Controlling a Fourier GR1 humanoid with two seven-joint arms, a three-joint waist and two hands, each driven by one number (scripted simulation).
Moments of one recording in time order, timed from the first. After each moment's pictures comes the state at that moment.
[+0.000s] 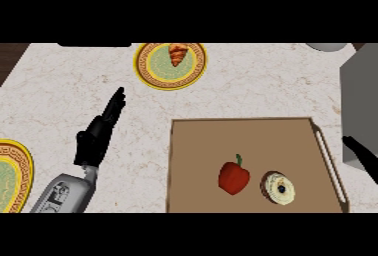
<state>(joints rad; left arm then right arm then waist) -0.22 0.27 -0.27 -1.40 0.09 0.20 0.00 0.10 -0.88 0.26 -2.42 0.13 -0.08 1.07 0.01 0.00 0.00</state>
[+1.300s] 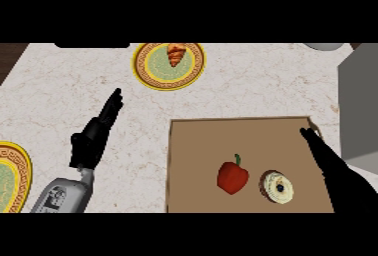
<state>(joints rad) -0.19 0.24 -0.20 -1.44 0.04 0.14 0.02 -0.04 -0.57 0.47 -2.28 0.49 0.01 1.14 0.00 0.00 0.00</state>
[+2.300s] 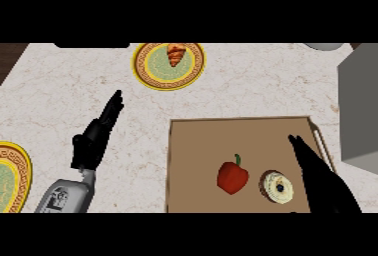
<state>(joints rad) -0.17 0.20 -0.16 -1.43 -0.01 0.10 0.01 0.04 -0.41 0.47 -2.13 0.65 0.10 1.07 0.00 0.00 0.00</state>
